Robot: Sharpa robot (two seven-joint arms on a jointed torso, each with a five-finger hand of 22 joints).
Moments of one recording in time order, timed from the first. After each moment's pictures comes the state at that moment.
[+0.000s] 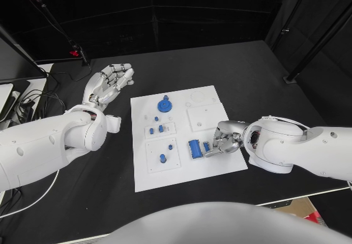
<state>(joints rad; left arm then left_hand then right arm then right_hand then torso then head) 1.26 -0.68 -0.24 1.34 -0.11 -0.44 0.68 1.19 0.01 -0.07 0.29 0.23 0.28 0.14 0.68 0.08 0.37 0.26 0.66 0.09 0.20 0.26 0.79 0.17 0.08 0.44 0.29 0.07 0.64 1.14 -1.16 -0.18 1.99 -1.33 -0.19 -0.61 1.22 -0.08 -0.13 0.29 0.05 1.15 0.07 0.27 0.19 1.46 0.02 1.57 1.31 1.47 -0.04 1.57 1.31 0.01 1.46 0.07 1.57 1.31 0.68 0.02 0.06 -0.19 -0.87</state>
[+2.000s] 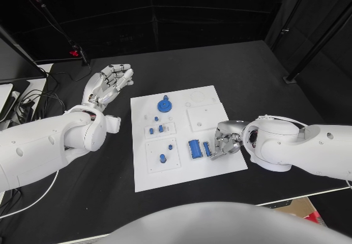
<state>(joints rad) 1.26 -0.69 -0.24 1.34 -0.11 -0.44 0.68 1.20 0.02 -0.07 0.29 0.24 0.27 0.14 0.68 0.08 0.37 0.26 0.66 0.09 0.20 0.26 0.79 0.17 0.08 0.44 0.29 0.07 0.64 1.14 -1.15 -0.18 1.97 -1.42 -0.13 -0.62 1.32 -0.15 -0.11 0.30 0.05 1.13 0.07 0.36 0.28 1.47 0.01 1.57 1.31 1.47 -0.04 1.57 1.31 0.01 1.46 0.07 1.57 1.31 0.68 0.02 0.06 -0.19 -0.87</state>
